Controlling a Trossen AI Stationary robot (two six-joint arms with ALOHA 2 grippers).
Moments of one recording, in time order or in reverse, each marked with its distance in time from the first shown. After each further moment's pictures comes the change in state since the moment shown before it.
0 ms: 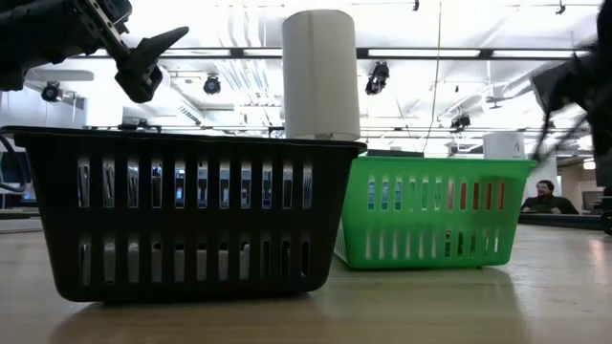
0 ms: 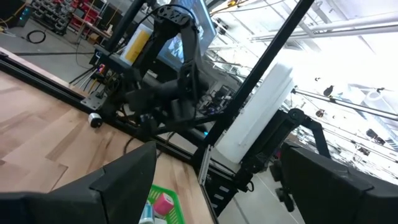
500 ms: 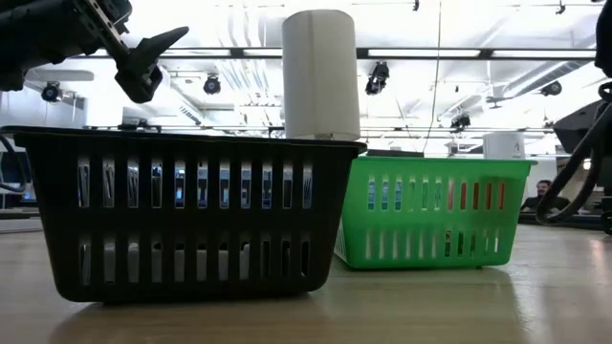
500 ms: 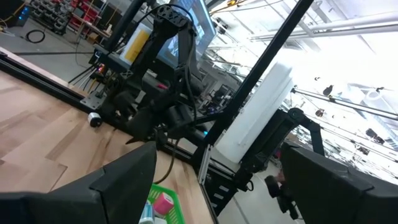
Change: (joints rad) left arm 0.000 0.000 -0.001 0.000 0.003 0.000; right arm 0.007 0.000 -0.100 0.347 -0.249 -0.256
